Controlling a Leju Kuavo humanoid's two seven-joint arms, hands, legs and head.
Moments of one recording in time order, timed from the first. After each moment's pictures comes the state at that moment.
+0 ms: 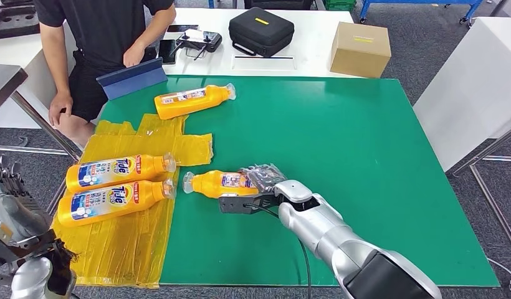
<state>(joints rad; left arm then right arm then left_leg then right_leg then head) -0.05 0.06 0.13 -1.54 0.07 0.22 -0.56 -0.77 0.20 0.71 -0.45 0.88 -0.01 -0.09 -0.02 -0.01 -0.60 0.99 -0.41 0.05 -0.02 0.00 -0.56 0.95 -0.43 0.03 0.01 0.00</state>
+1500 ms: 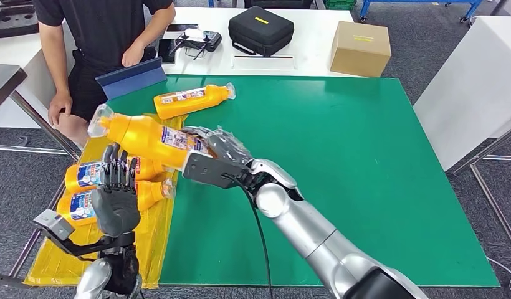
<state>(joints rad) -0.04 -0.07 -0.27 -1.61 0.35 -0.01 -0.42 -0.68 0.25 0.62 -1.03 0.38 0.05 -0.17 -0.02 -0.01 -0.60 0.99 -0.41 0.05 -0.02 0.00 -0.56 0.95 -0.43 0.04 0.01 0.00</state>
